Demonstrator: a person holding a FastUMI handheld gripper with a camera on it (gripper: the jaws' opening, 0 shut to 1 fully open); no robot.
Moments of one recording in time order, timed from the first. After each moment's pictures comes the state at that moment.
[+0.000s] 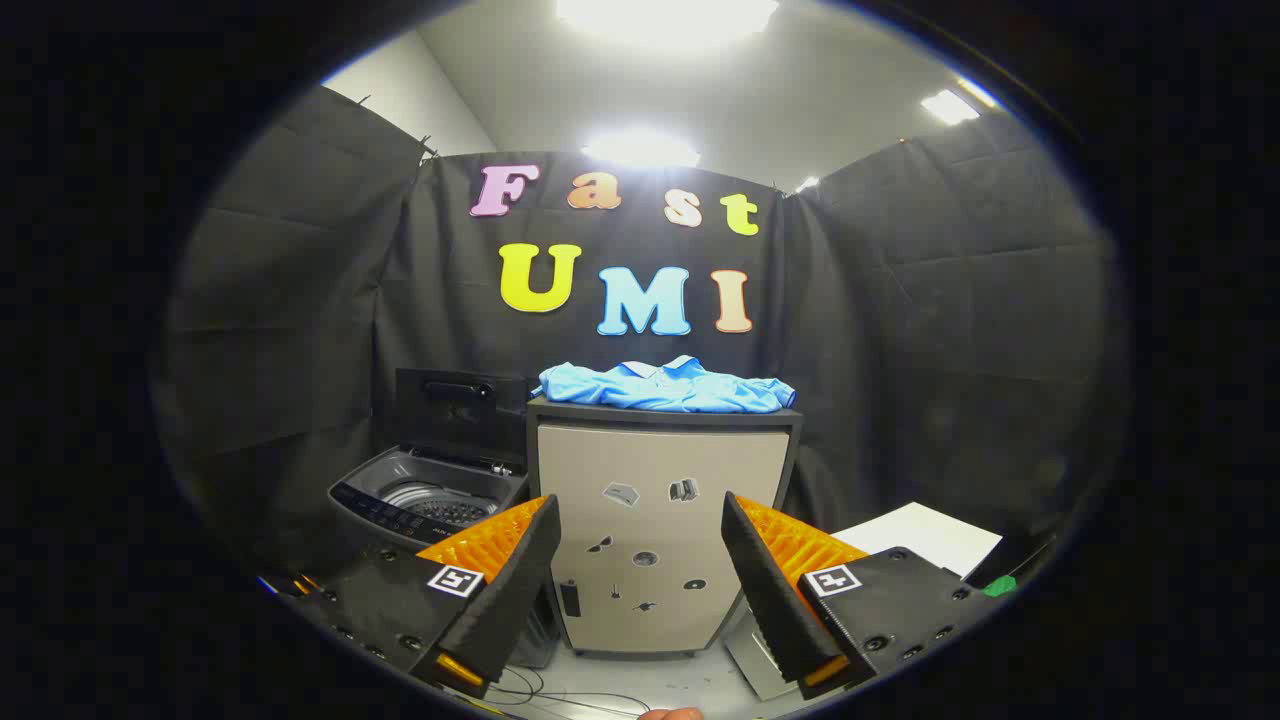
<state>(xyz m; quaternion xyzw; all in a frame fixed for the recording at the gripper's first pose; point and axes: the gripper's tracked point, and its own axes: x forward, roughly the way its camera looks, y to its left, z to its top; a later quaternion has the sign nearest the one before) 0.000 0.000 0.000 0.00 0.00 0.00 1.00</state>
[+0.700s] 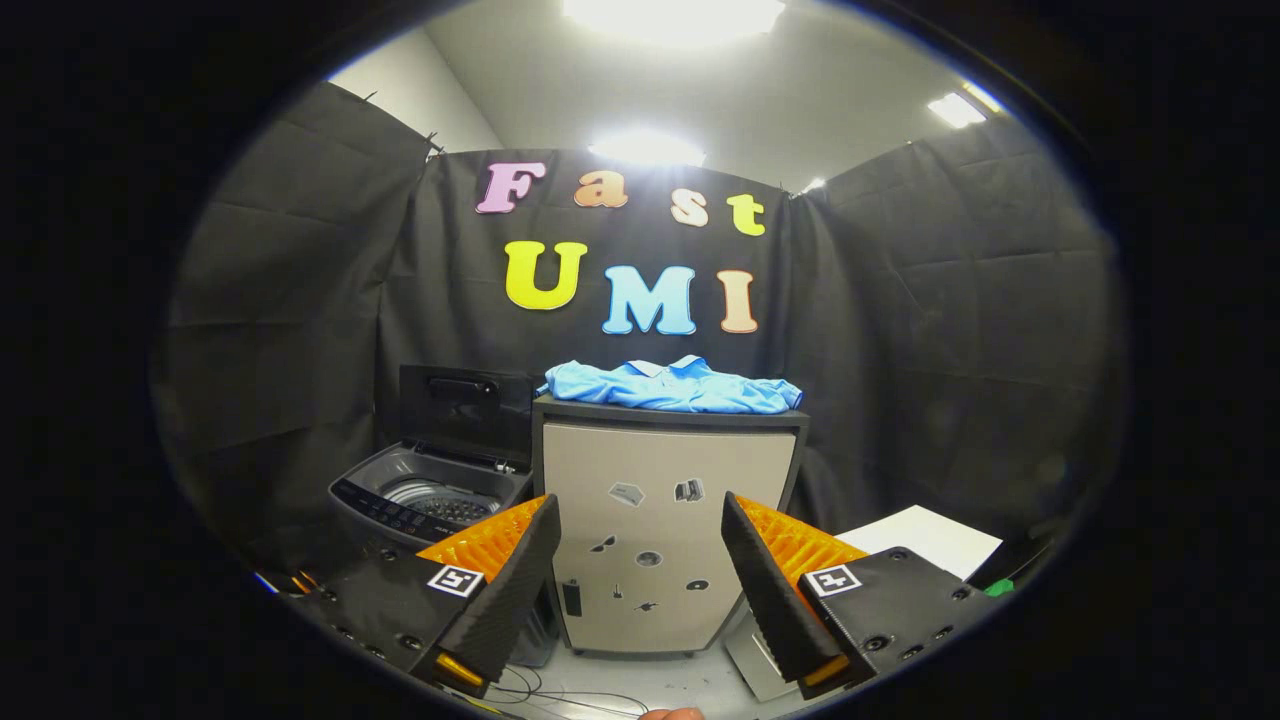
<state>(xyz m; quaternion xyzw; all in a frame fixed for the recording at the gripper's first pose) 0.002 0.000 -0.001 -0.01 0.00 0.00 1.00</state>
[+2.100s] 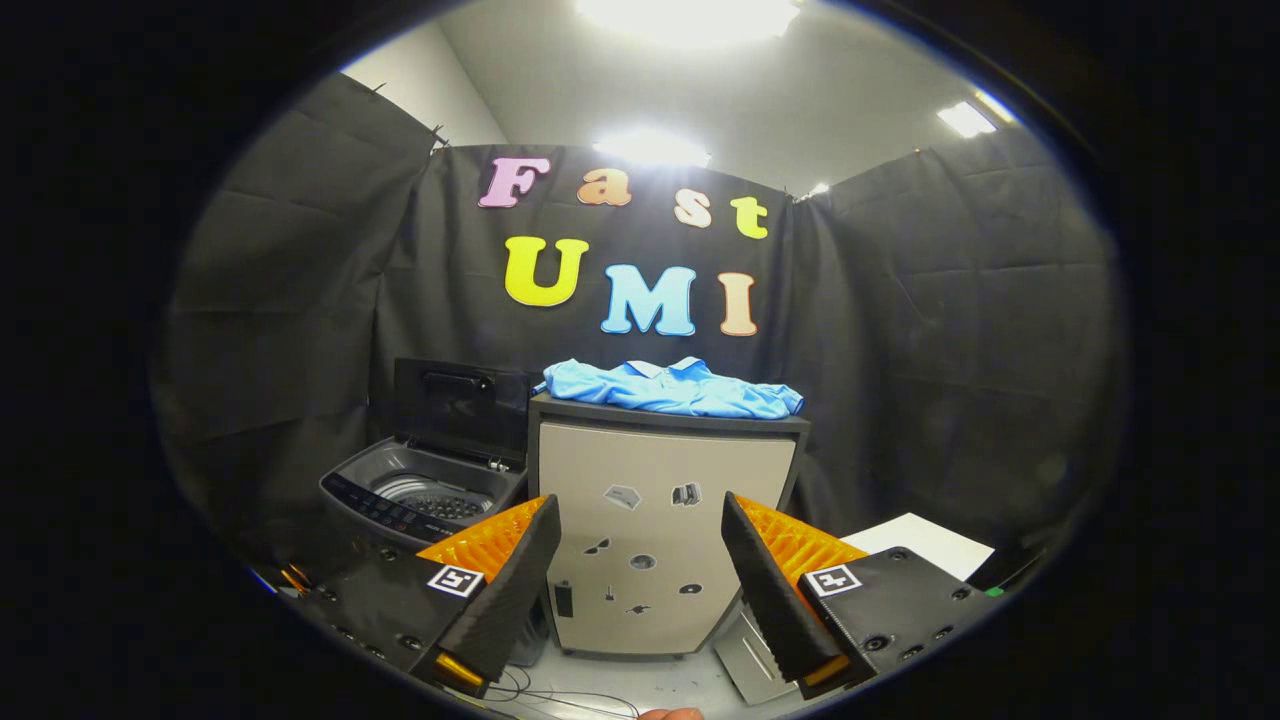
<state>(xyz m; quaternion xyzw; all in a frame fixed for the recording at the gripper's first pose) 0.010 0.004 -0.002 -0.02 0.00 0.00 1.00</state>
